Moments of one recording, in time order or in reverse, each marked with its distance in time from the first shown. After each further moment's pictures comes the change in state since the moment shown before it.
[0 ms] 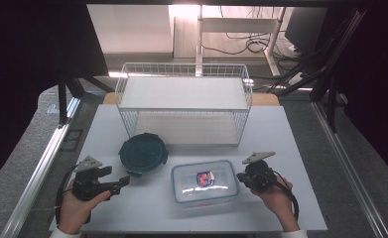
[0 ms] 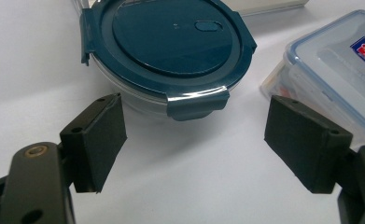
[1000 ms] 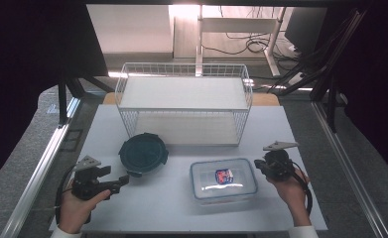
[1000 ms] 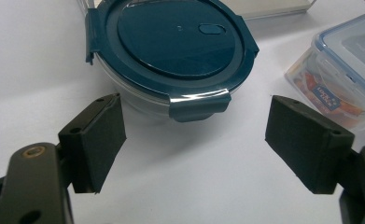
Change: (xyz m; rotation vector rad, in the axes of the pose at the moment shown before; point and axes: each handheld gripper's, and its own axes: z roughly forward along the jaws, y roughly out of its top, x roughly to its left) left arm 0.001 0.001 -0.001 0.001 0.002 -0.033; right arm -0.049 0.000 -0.020 -0.075 -0.139 0.131
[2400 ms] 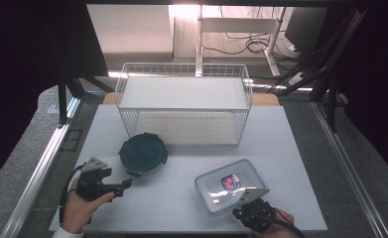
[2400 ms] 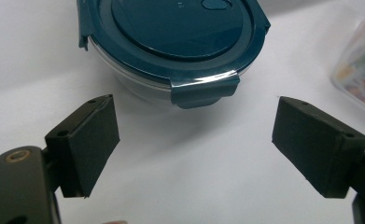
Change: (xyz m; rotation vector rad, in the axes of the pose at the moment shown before) left arm -0.004 -0.003 0.010 0.062 0.035 0.057; right arm 0.107 -0.069 -0.016 0.155 0.236 -0.296
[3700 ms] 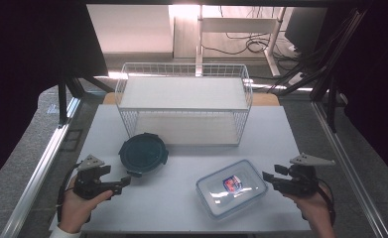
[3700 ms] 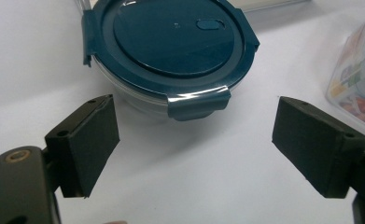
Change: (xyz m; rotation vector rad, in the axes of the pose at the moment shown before) left arm -0.002 0.005 -0.008 -0.030 -0.015 -0.003; right arm -0.104 -0.013 -0.072 -0.361 -0.138 0.355
